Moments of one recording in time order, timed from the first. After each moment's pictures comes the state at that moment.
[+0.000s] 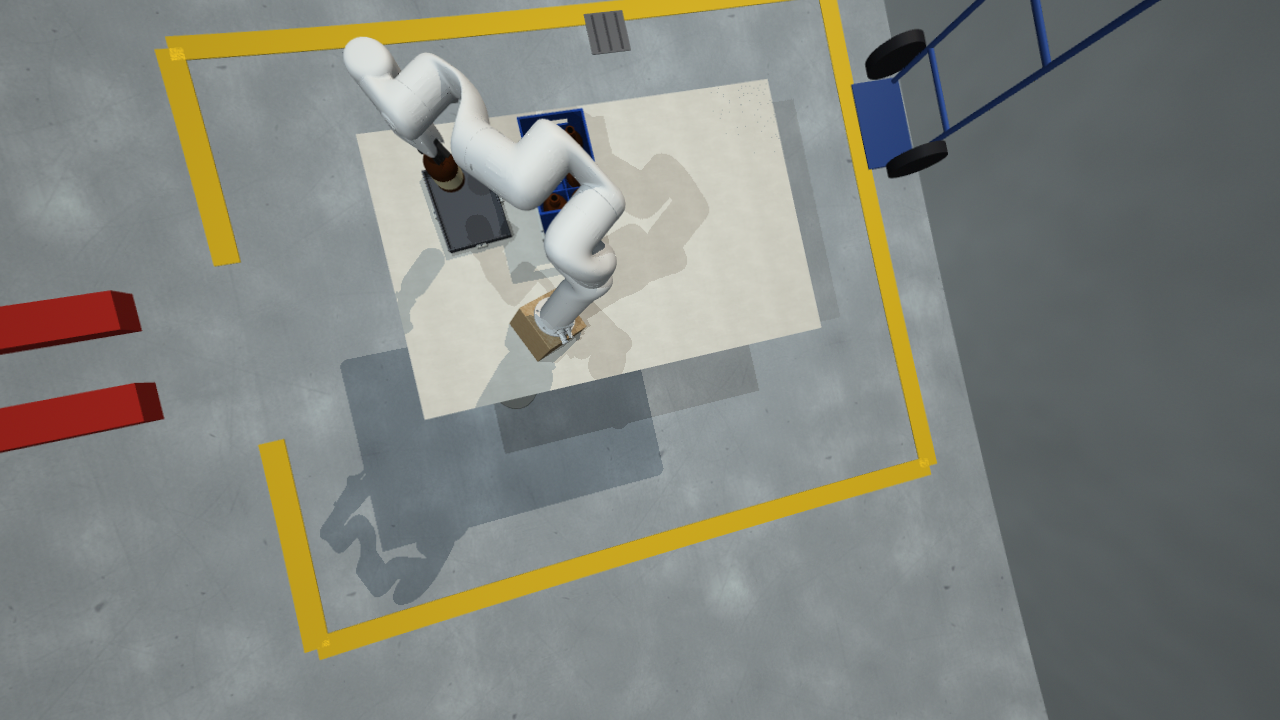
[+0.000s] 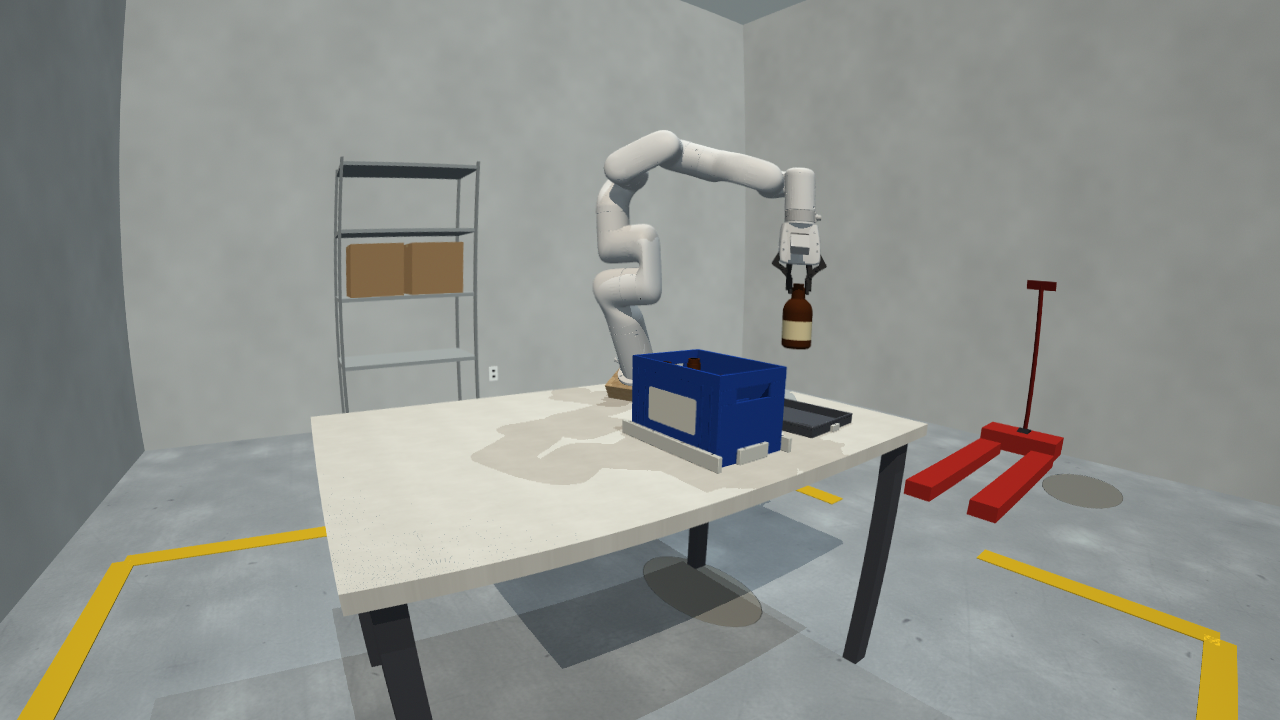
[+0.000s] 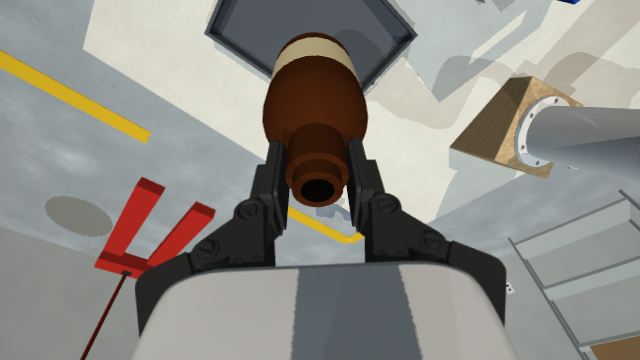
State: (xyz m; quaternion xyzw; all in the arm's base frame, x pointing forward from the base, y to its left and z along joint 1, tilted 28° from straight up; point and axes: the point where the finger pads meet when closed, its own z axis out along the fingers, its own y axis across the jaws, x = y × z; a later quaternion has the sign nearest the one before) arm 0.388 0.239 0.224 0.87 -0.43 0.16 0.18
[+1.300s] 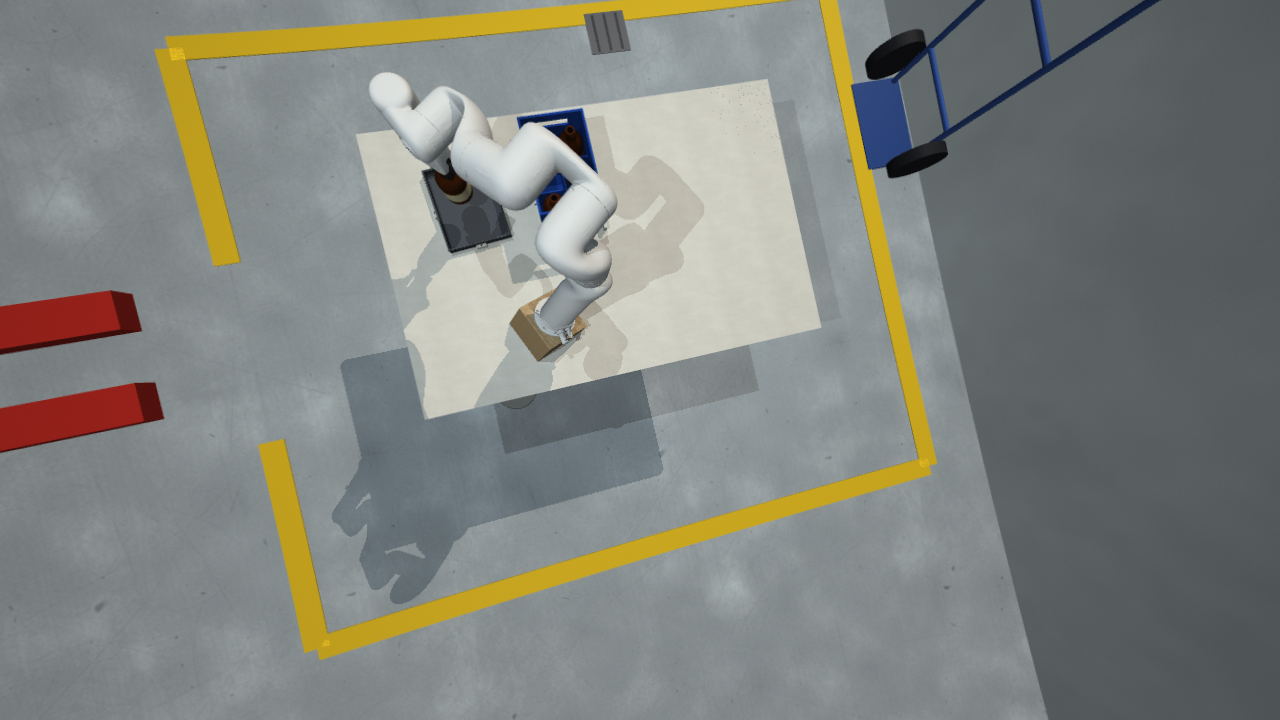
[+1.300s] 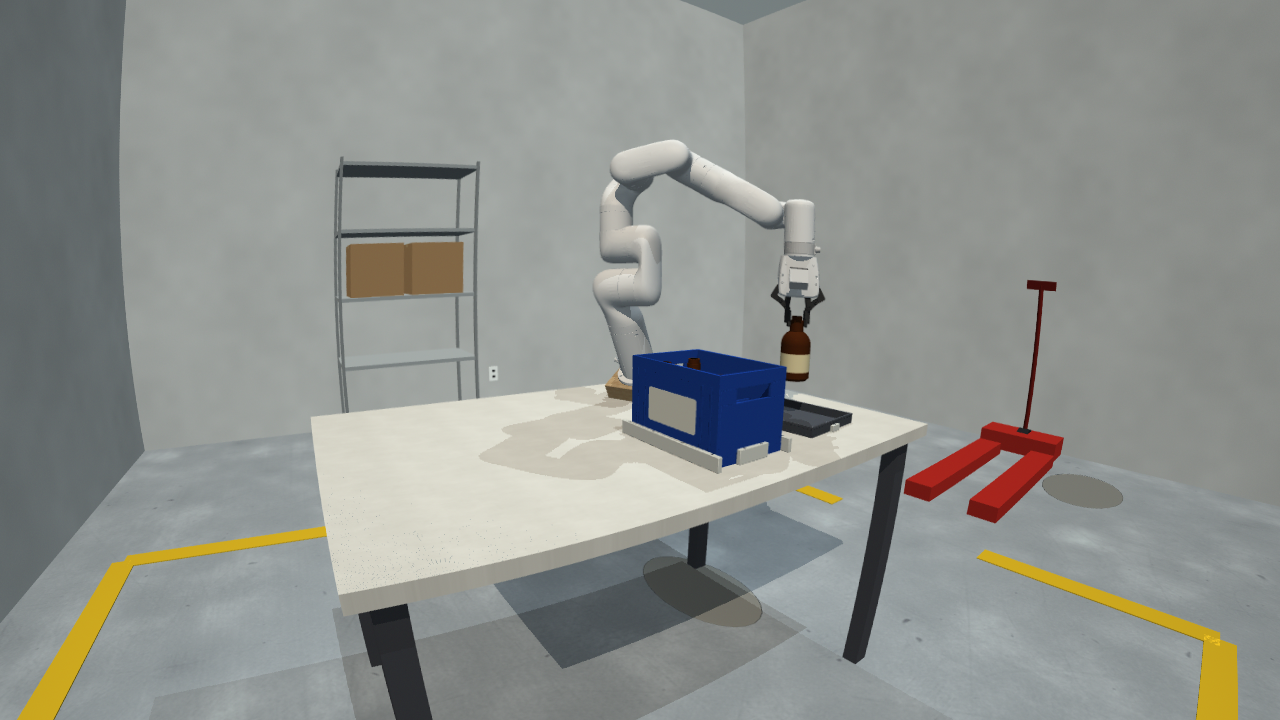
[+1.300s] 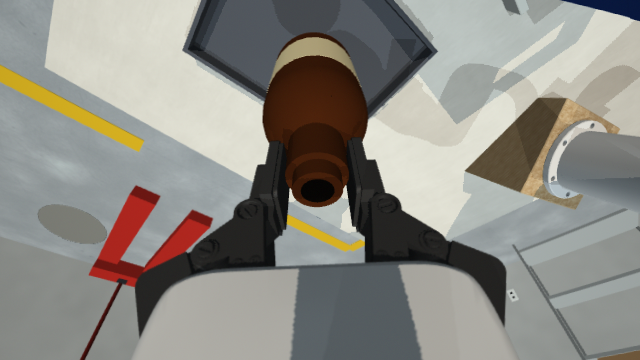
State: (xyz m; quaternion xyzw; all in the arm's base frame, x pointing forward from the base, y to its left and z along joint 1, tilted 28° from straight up) arm 0.397 0.204 0.155 0.87 -0.43 0.16 0.18
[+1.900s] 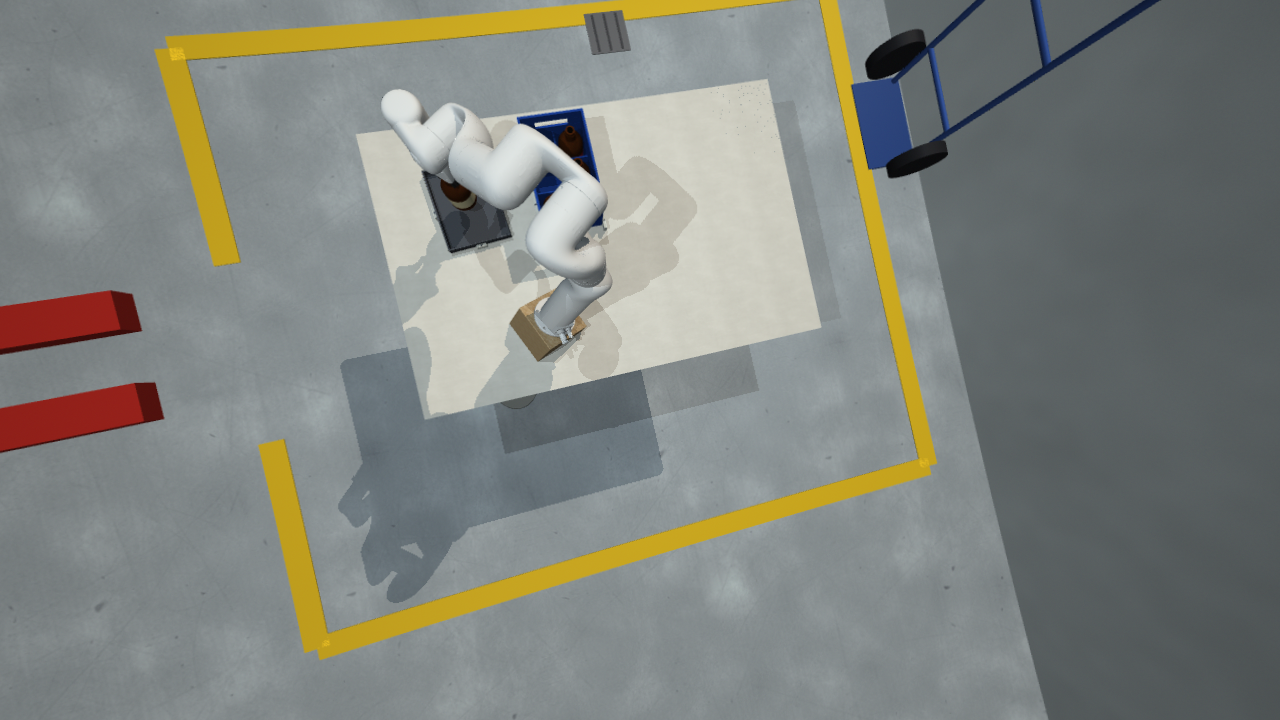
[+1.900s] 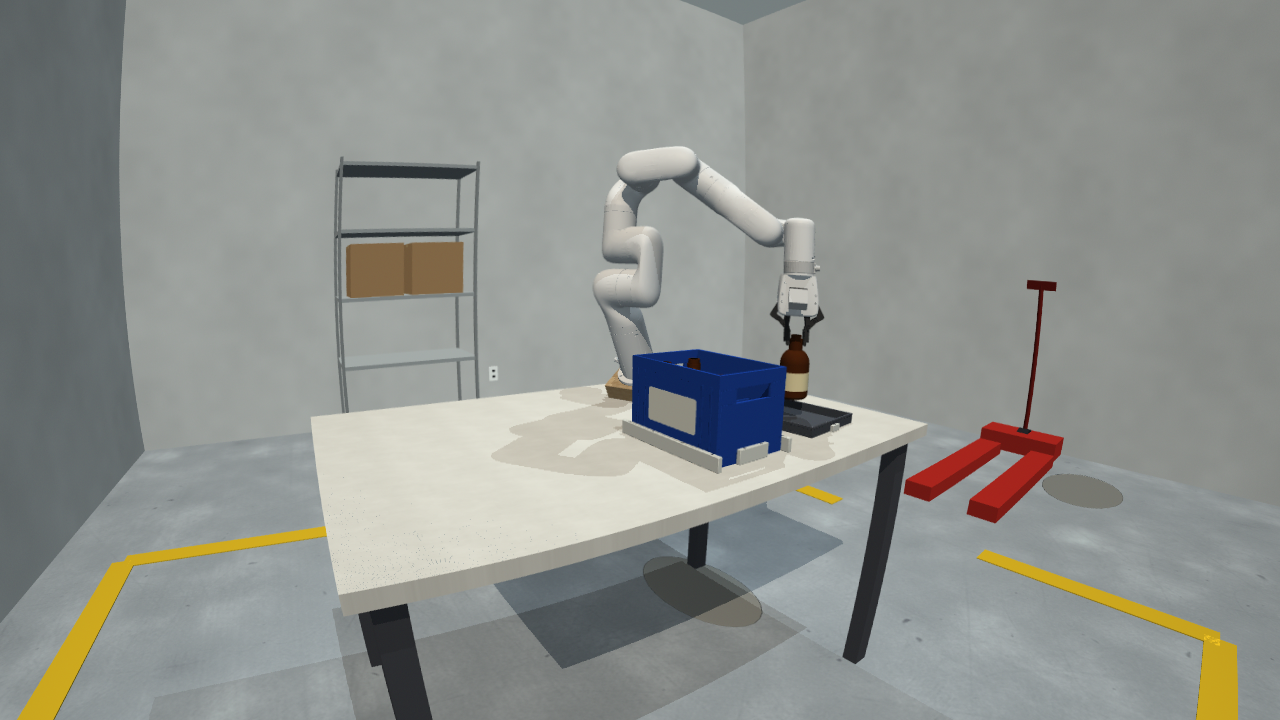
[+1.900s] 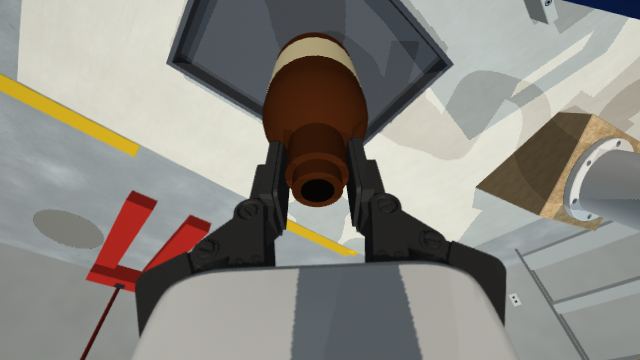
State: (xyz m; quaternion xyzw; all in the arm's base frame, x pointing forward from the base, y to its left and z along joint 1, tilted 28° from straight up) arm 0.402 0.184 0.114 0.87 -0.43 0.16 0.18
